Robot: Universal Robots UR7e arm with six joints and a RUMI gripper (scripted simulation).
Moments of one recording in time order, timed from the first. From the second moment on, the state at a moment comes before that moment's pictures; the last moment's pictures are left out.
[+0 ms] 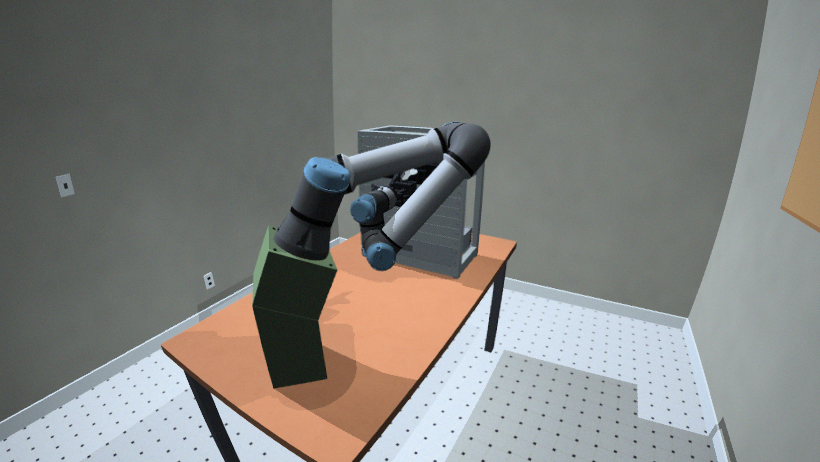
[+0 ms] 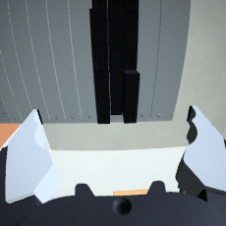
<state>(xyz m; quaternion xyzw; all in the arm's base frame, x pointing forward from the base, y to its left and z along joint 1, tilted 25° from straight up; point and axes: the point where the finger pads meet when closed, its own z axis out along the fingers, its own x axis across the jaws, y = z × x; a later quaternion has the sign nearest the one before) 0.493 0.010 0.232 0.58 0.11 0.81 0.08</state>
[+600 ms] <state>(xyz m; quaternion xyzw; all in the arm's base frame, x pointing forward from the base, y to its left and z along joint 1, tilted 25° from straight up) 0.504 -0.001 0.239 0.58 0.11 0.81 0.08</state>
